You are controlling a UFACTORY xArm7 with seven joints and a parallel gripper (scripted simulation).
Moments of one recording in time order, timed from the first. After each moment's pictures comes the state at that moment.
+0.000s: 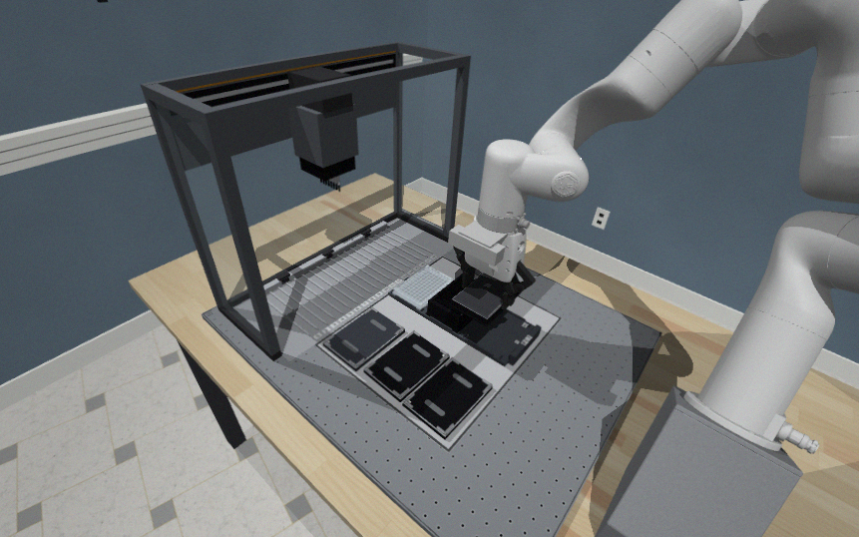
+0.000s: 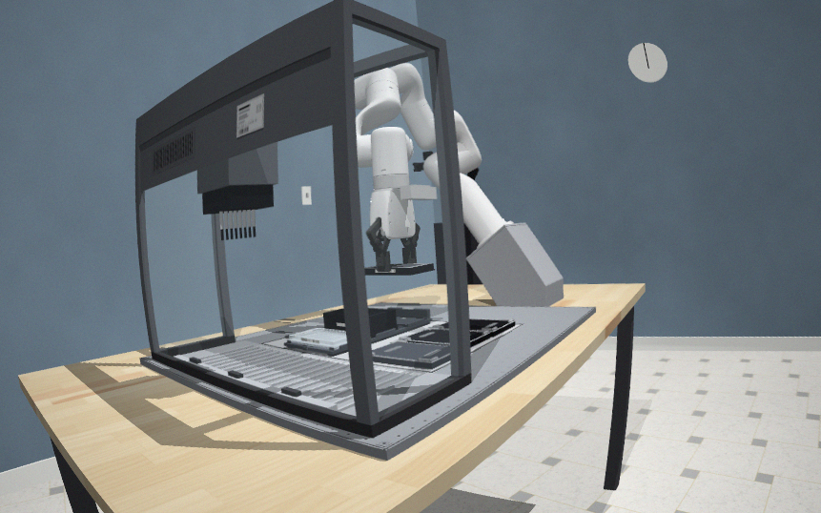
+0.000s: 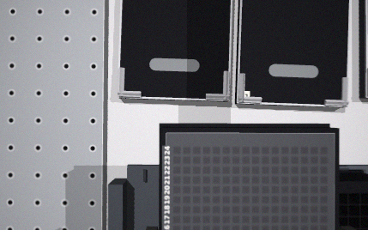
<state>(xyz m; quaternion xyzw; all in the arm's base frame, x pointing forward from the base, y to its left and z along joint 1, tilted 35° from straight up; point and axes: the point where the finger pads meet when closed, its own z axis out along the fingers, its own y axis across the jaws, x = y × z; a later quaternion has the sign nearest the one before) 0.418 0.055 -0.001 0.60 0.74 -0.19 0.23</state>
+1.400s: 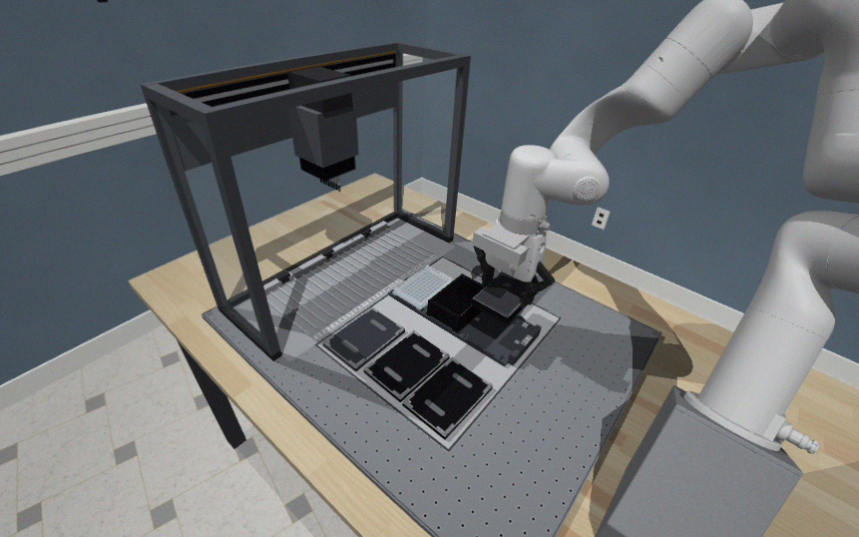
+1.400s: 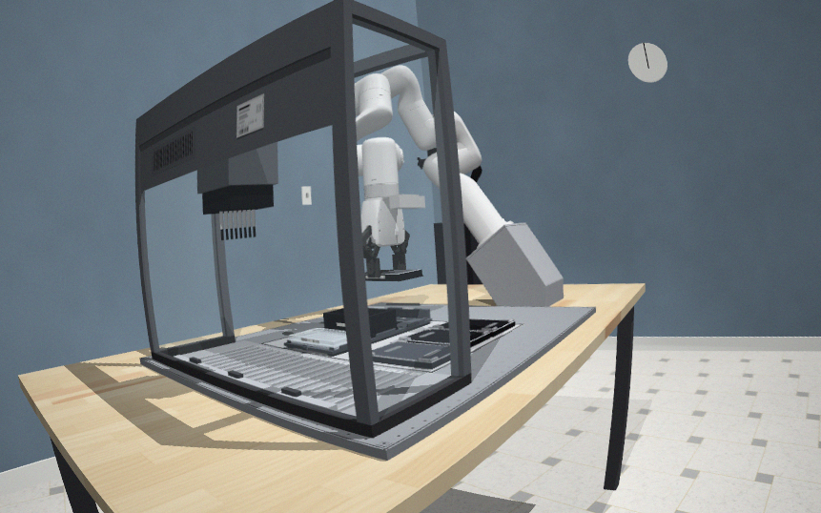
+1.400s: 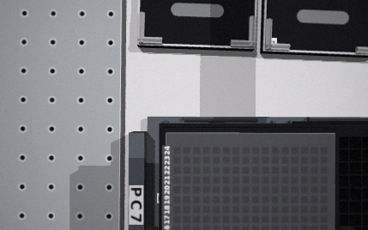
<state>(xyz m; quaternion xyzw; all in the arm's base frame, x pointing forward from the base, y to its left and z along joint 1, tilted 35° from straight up) 0.408 0.009 0.011 0.60 0.74 -0.19 0.23</state>
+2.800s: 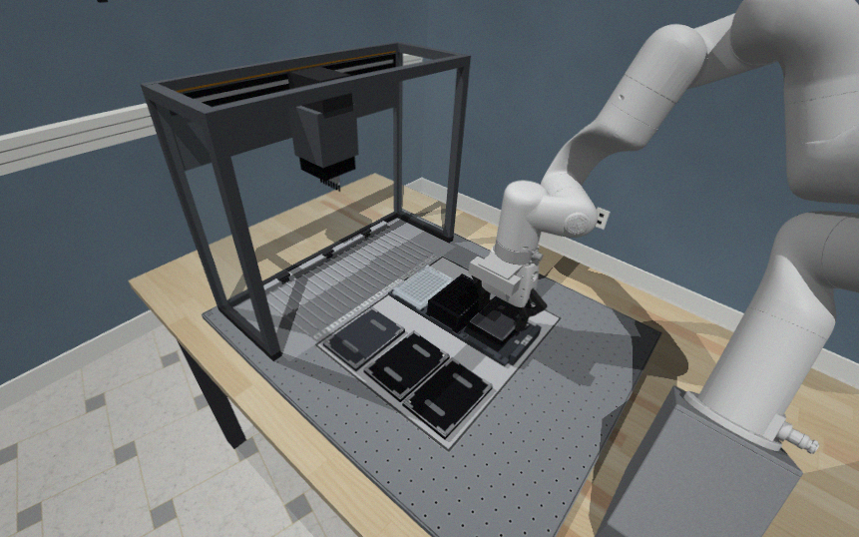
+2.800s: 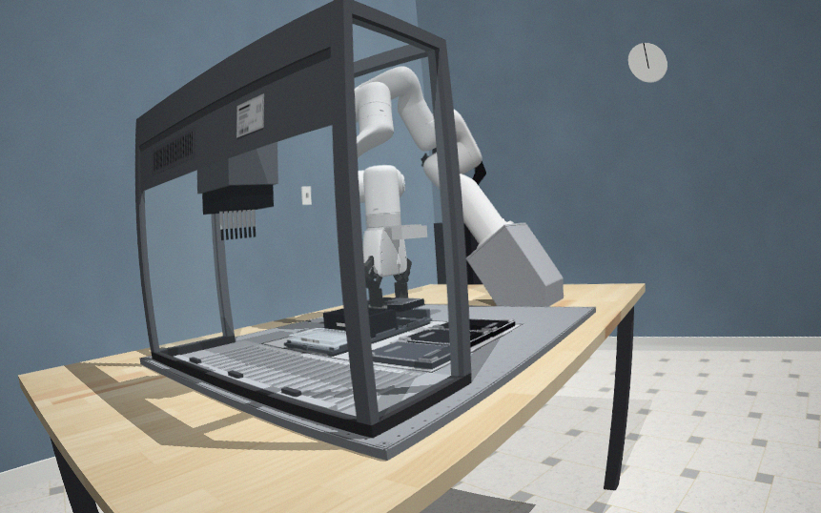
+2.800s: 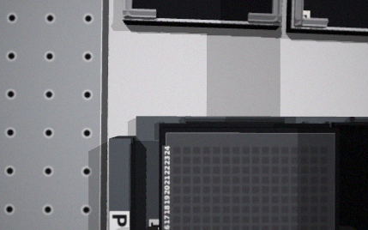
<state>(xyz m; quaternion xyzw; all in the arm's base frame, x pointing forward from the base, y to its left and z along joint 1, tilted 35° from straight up) 0.416 -0.026 -0.040 0.60 0.74 -0.19 0.23</state>
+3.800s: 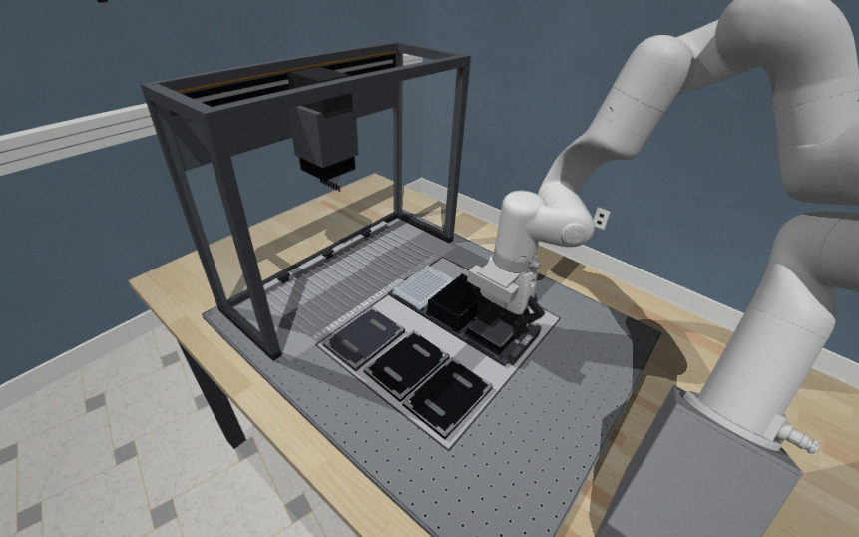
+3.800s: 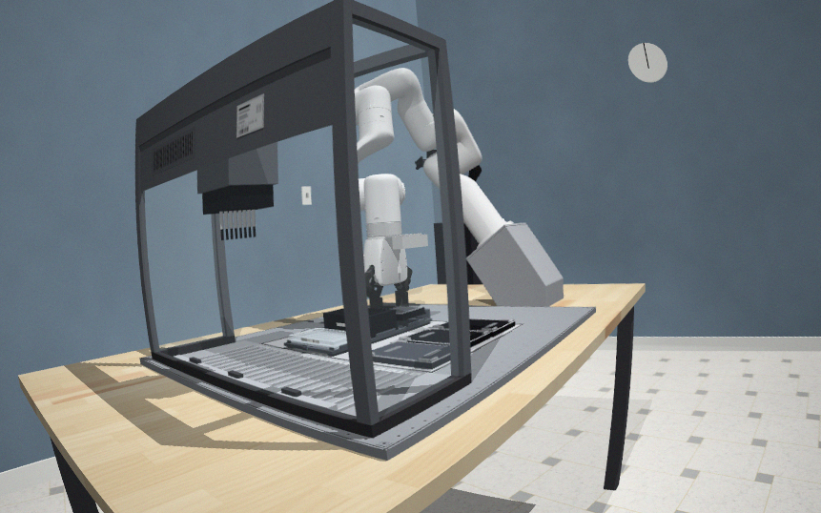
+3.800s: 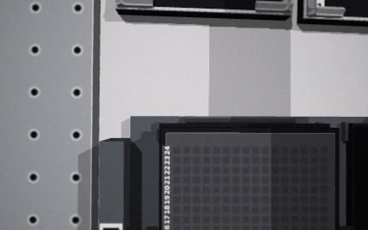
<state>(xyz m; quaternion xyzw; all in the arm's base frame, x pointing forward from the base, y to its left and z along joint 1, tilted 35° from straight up) 0.418 -0.037 -0.056 0.60 0.74 -0.19 0.23</state>
